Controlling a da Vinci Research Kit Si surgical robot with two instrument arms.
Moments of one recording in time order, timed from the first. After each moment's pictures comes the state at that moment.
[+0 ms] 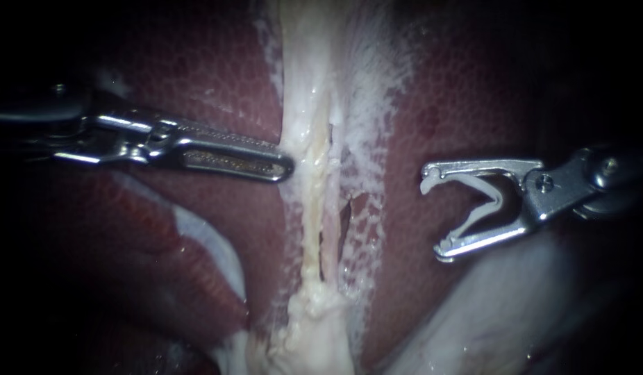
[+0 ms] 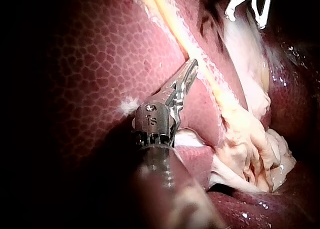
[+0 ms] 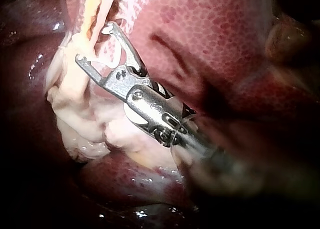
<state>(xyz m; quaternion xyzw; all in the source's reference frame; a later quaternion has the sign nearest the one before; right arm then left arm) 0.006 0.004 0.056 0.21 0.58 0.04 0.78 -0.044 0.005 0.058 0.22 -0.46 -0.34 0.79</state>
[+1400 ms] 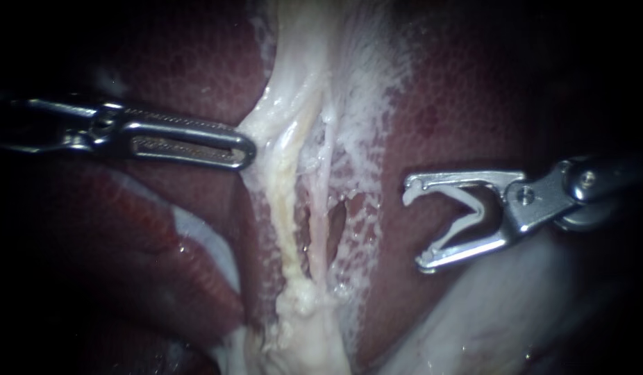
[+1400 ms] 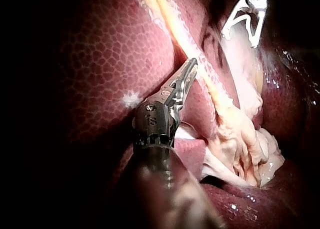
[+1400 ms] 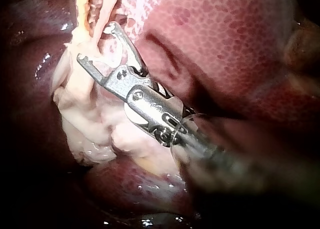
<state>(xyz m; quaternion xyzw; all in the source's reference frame) 0.009 0.001 0.059 0.21 0.58 0.03 0.78 -0.040 0.006 0.051 0.21 -0.49 -0.36 0.77</state>
